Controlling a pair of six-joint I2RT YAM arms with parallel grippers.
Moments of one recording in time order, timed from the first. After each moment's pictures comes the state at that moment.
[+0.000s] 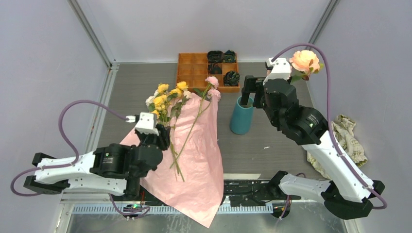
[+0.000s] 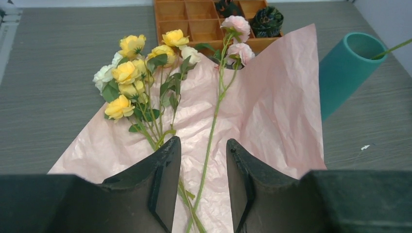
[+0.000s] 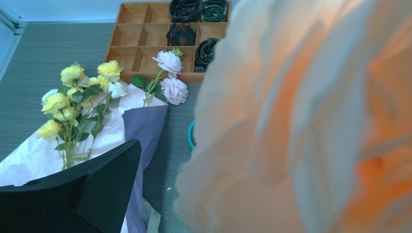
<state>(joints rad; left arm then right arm) -1.55 0.80 1.04 -0.83 -1.27 -0.70 0.75 1.05 1.49 -0.82 0.61 0.34</state>
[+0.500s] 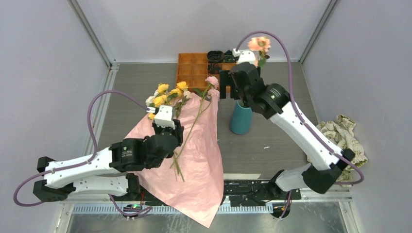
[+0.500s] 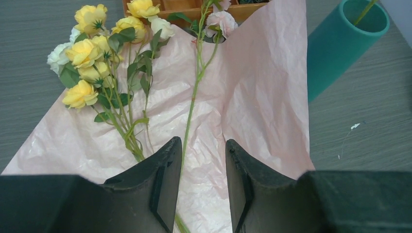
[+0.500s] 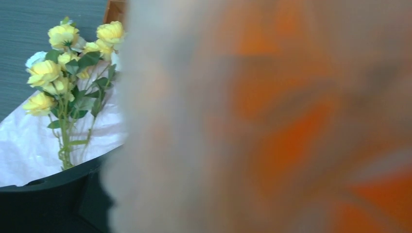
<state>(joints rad) -1.35 0.93 1.03 -0.67 -0.98 -0.64 0.73 1.33 1.60 -0.85 0.51 0.35</state>
